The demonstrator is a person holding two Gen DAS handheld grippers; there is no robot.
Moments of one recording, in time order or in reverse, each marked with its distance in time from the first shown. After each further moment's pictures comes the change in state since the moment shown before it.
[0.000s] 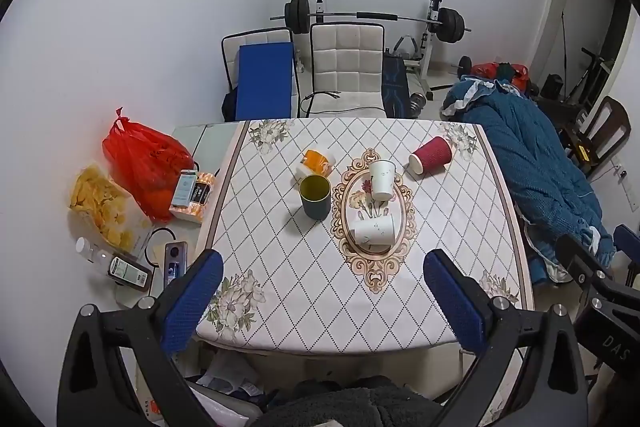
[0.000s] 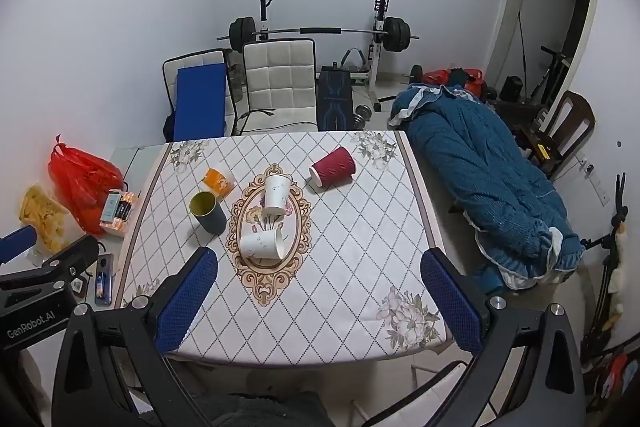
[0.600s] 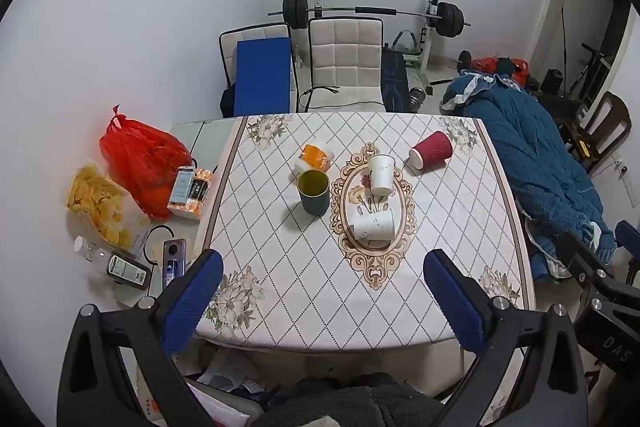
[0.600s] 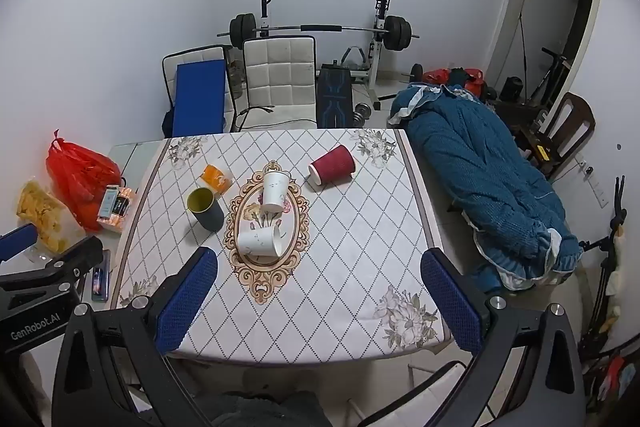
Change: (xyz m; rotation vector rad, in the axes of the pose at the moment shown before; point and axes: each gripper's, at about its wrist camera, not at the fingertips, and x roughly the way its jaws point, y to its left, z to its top) left arm 0.004 -0.001 -0.004 0.004 0.013 0.002; right arm 0.005 0.000 -0.003 -0.014 -0.004 -0.008
